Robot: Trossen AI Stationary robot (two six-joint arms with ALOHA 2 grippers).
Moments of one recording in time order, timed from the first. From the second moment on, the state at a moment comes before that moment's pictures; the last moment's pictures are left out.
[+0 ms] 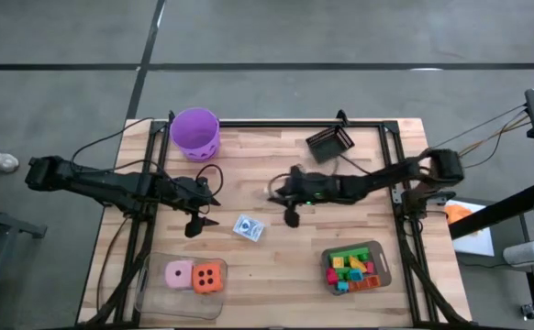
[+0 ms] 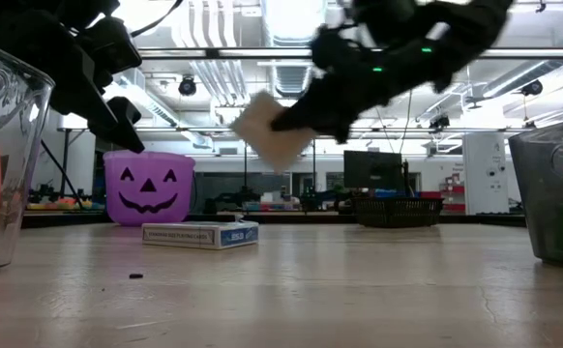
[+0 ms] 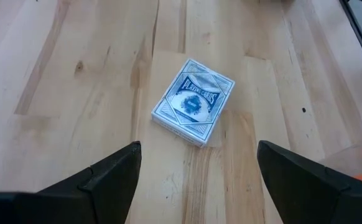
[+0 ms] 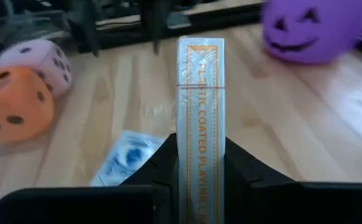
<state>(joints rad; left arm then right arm) -0.06 0.91 0.47 -0.32 0.08 -0.18 -0.01 1.67 0.82 0.46 0.08 0.20</state>
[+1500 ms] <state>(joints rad) -0.06 0.91 0.47 -0.32 0.08 -0.18 -0.56 1.56 0.85 -0.35 0.44 -0.14</state>
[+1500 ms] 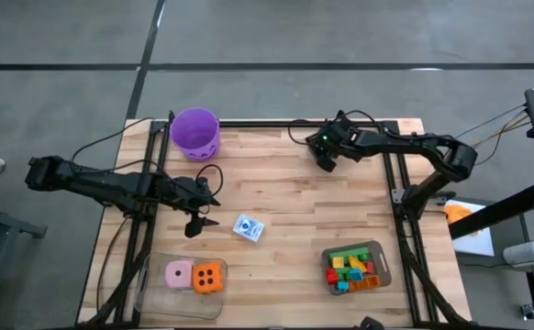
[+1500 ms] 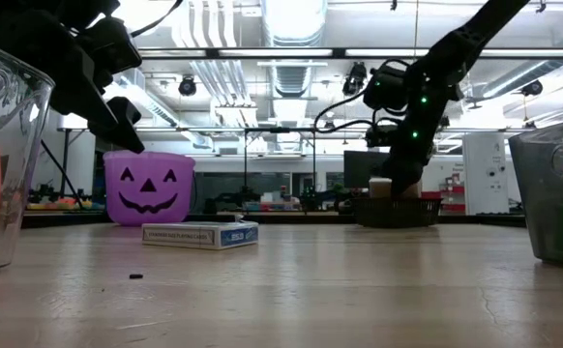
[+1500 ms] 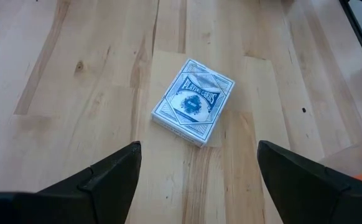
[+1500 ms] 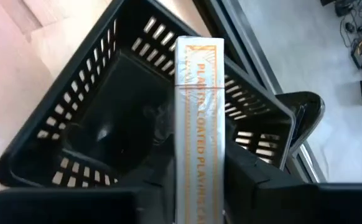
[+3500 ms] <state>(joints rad) -0.06 0.91 0.47 -0.32 0.08 -0.18 0.16 2.27 1.72 -0.55 0.14 0.31</state>
